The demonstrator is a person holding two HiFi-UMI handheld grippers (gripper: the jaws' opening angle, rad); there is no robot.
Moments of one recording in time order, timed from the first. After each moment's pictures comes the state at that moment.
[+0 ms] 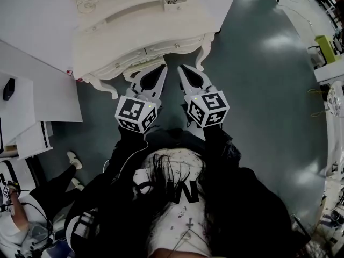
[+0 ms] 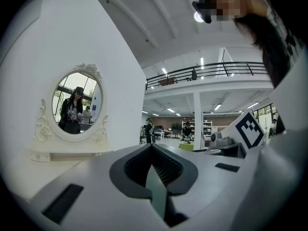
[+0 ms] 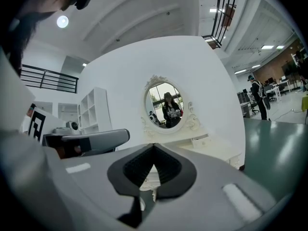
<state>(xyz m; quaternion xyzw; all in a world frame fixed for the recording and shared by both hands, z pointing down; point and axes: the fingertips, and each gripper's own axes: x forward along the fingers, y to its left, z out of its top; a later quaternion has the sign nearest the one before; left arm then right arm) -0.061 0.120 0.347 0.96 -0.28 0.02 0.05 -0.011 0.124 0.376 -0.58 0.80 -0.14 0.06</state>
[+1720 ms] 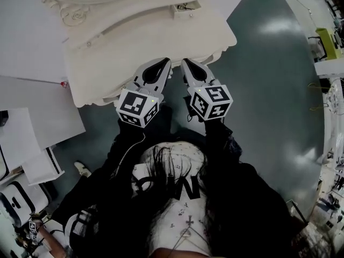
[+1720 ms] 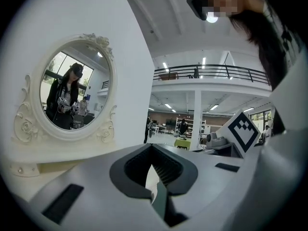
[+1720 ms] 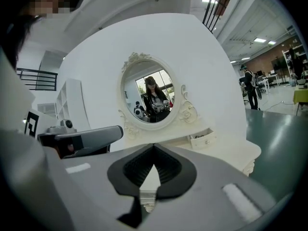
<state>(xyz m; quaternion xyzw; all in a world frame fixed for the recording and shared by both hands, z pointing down) -0.064 -0.100 0.379 0.97 -0.23 0.05 0.09 -0.010 -0.094 0.419 -0.62 0.75 -0.22 0.03</state>
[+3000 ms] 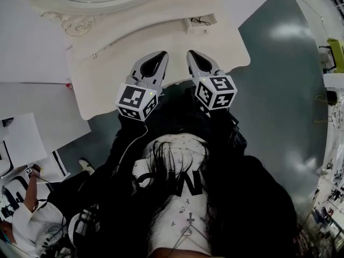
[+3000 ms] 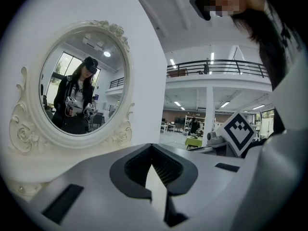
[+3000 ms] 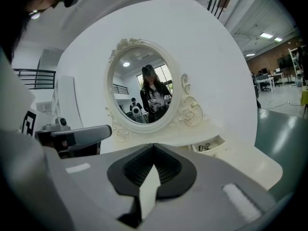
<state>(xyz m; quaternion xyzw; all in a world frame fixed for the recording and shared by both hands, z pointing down) -0.057 -0.238 0.392 0.96 -0.27 0.06 0.10 0.022 -0.231 0.438 -0.61 0.76 -0.23 0.01</state>
